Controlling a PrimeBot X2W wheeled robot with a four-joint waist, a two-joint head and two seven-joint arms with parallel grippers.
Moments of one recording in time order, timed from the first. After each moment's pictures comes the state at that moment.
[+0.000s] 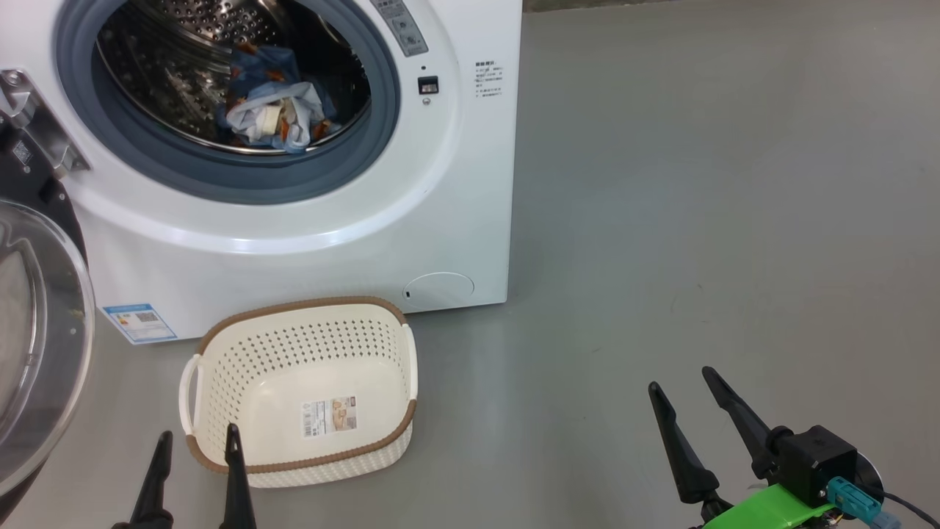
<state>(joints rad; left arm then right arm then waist) 0.10 0.31 -0.34 -0.05 -0.41 0.36 -0.25 0.06 -0.05 0.08 -0.08 0.17 0.13 -0.08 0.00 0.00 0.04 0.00</state>
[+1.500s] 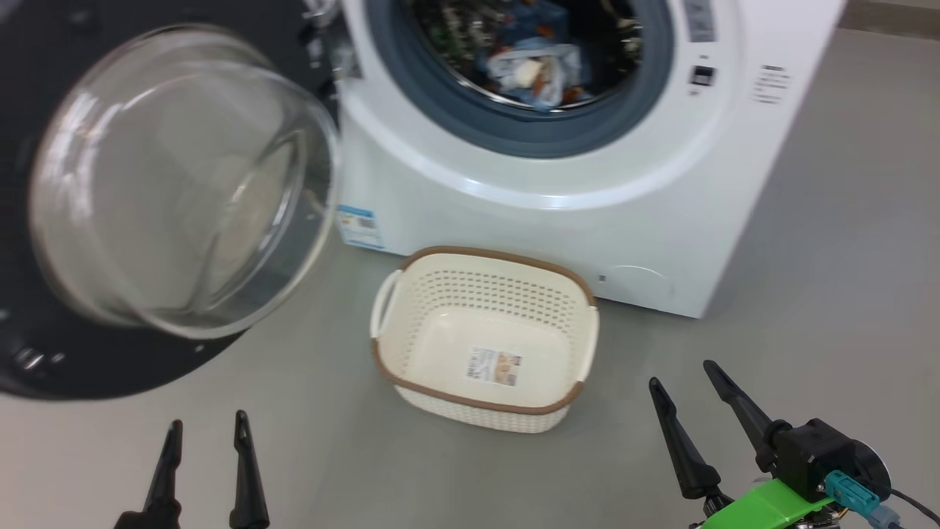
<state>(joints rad) 0.07 0.25 -0.33 -0.04 -0.41 0.36 -0.25 0.06 -0.06 0.08 -0.11 0.13 0.13 -0.04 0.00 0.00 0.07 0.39</state>
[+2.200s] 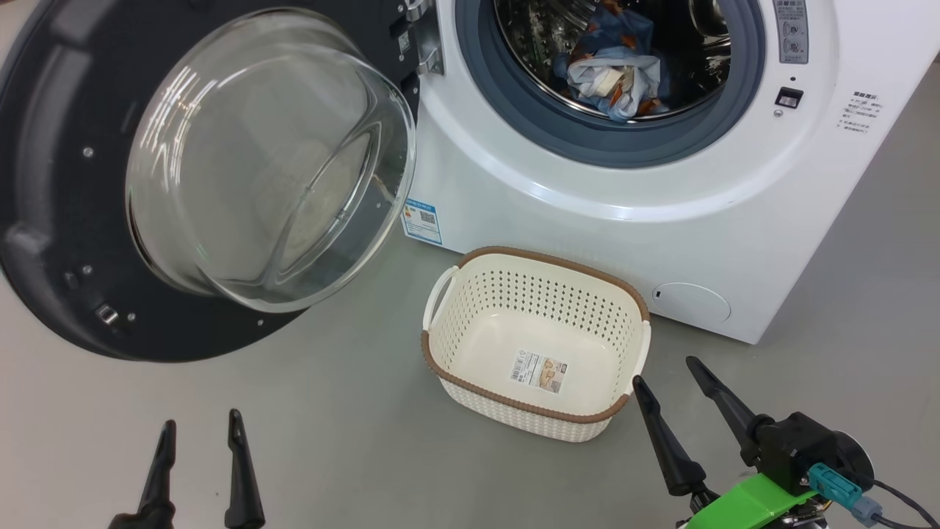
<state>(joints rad) 0.08 0.22 -0.29 -0.04 -0.38 0.33 -0.25 0.04 -0.06 0.12 -0.10 0.14 0.13 -0.04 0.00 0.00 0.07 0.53</state>
